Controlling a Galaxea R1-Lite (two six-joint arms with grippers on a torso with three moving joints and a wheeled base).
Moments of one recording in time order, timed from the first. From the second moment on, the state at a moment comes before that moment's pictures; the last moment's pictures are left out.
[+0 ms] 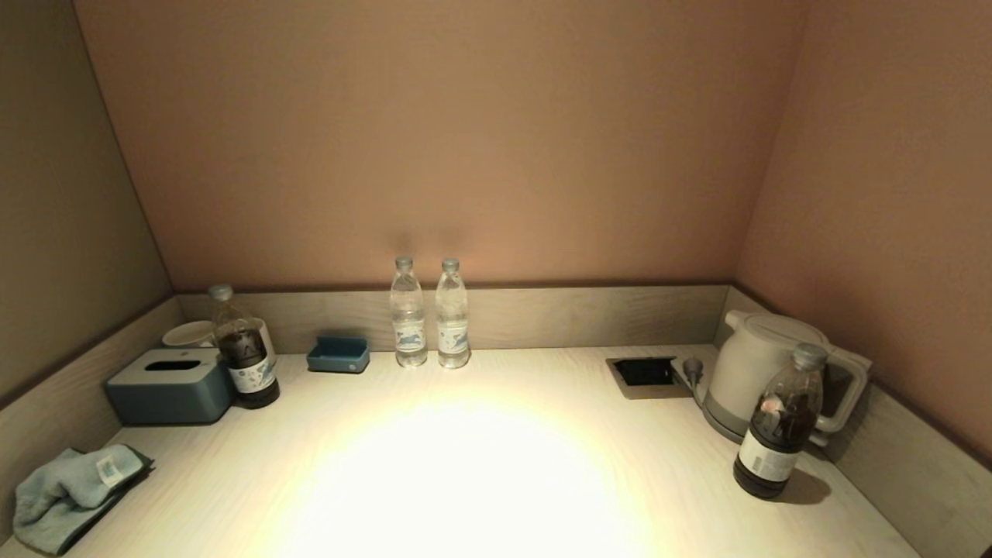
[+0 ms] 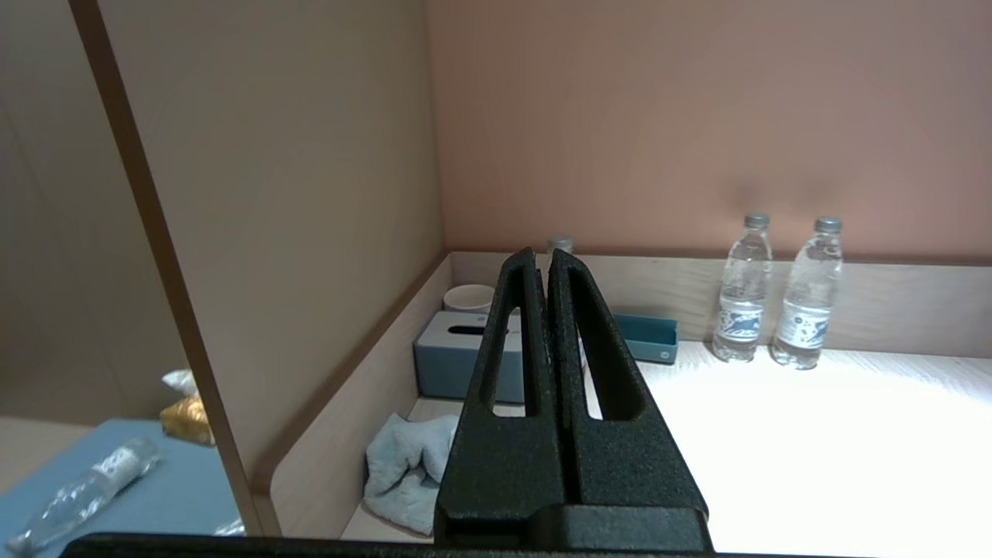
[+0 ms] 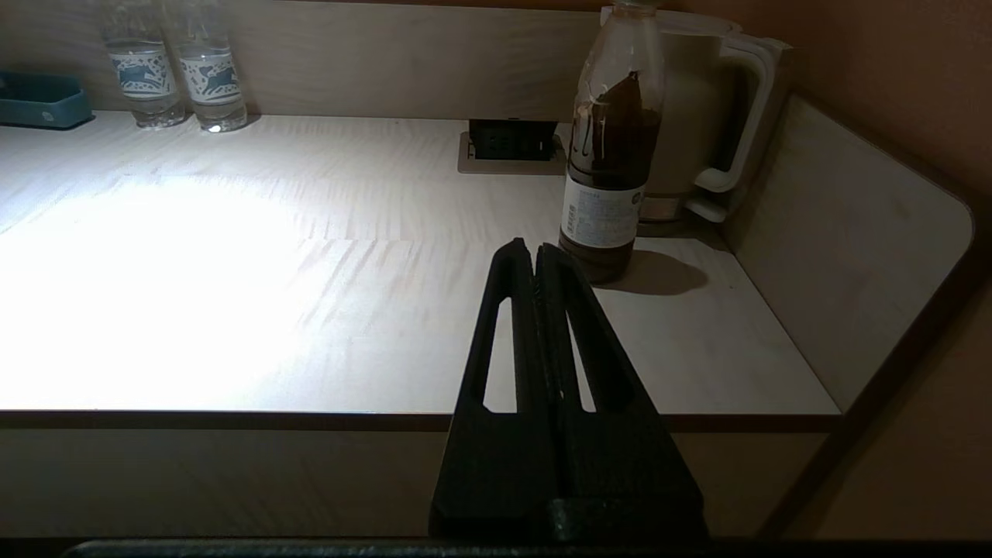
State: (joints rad) left arm 0.05 0.28 -0.72 0.19 0.12 0.08; right arm 0.01 0.00 0.00 0.00 0.02 -0.04
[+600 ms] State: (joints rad) left arm 0.01 0.09 -0.47 0.14 0.09 0.10; right arm 0.01 0.00 0.00 0.00 0.02 -0.04
